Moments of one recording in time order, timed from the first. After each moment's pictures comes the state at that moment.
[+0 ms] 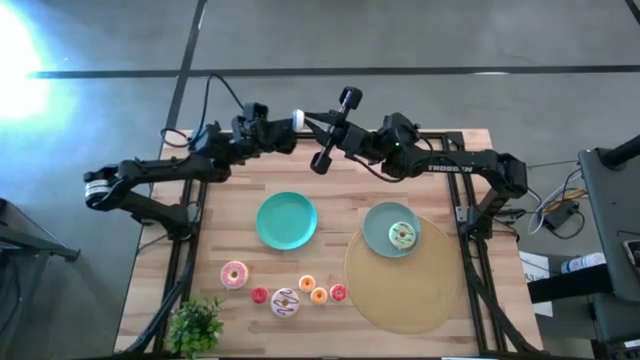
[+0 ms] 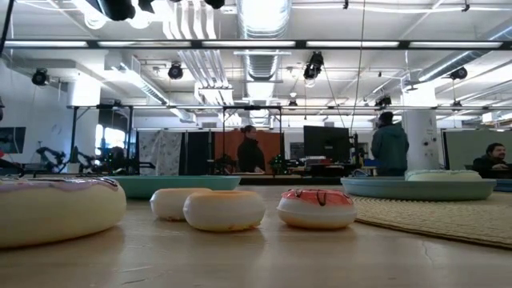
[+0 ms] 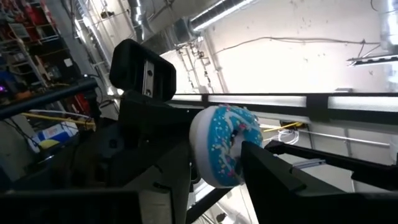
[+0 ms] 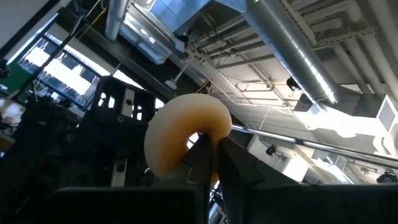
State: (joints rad) left arm 0.33 1.25 0.94 1.04 0.25 -1.40; right arm -0.19 1.70 1.47 0.76 -0.03 -0.63
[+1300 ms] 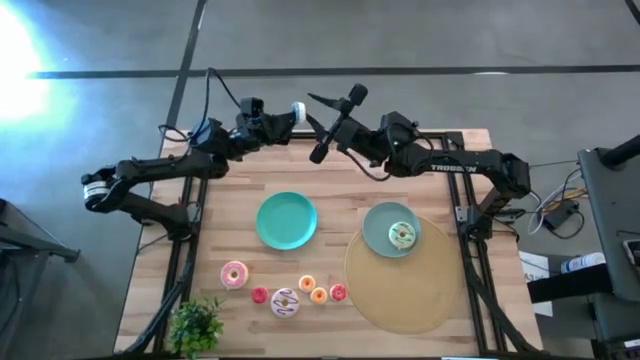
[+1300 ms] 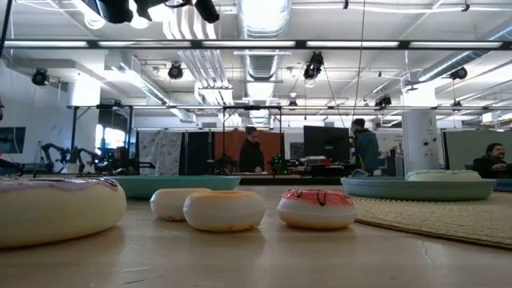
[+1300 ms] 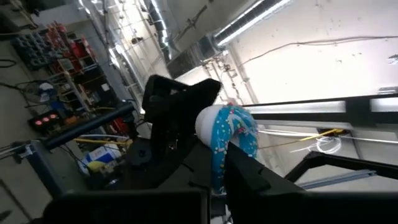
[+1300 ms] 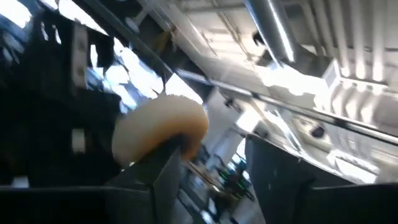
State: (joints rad) left arm 0.38 1.23 0.93 0.94 0.22 -1.29; right arm -0.20 1.70 1.47 0.63 0.26 -0.75
